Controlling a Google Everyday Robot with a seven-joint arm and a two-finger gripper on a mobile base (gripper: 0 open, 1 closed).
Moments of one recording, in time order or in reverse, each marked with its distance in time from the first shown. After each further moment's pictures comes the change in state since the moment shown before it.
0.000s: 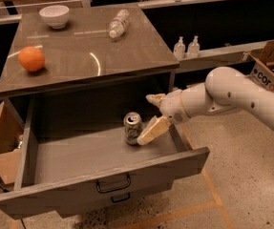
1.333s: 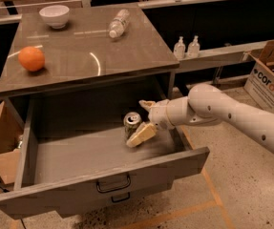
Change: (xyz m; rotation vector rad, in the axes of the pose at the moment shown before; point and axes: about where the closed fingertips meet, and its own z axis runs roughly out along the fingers) arm 0.029 -0.028 0.062 0.073 -0.026 0.000
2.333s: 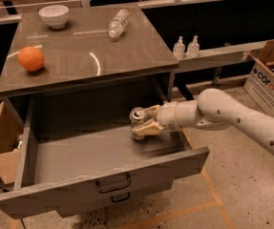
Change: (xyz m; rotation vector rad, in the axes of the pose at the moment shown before) arm 0.018 -0.015 -0.013 0.036 -0.040 -0.008
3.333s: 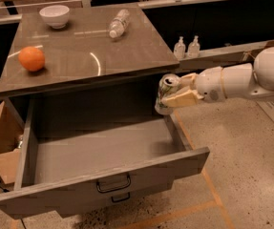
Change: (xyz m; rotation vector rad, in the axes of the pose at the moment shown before) arm -0.077 -0.026 -0.151 0.053 -0.044 0.048
